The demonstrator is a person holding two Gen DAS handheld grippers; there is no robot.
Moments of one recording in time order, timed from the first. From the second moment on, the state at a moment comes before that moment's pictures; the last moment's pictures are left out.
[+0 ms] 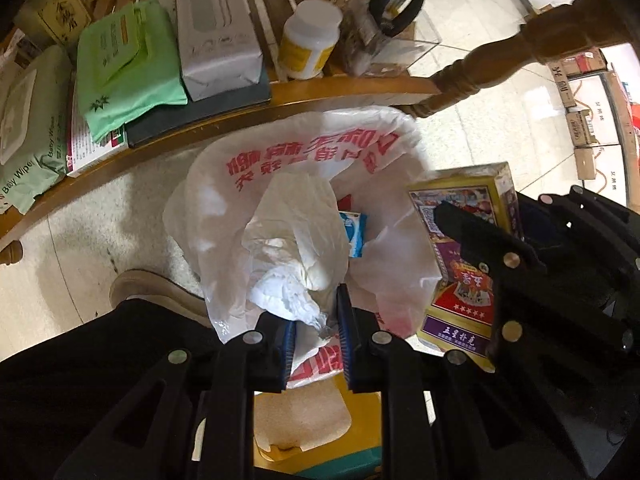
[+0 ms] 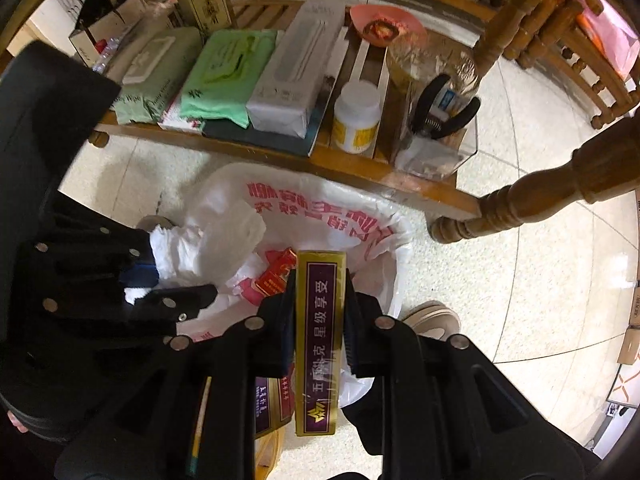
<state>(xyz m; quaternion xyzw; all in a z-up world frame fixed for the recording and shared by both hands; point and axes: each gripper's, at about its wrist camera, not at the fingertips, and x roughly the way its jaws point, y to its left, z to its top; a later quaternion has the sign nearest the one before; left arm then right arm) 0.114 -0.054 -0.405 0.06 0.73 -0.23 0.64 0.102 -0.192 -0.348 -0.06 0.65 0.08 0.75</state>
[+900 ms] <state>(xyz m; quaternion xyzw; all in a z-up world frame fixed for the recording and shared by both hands) 0.129 -0.063 -0.466 0.06 0.78 -0.20 0.59 0.115 -0.200 -0.399 -0.03 0.70 0.09 0.71</state>
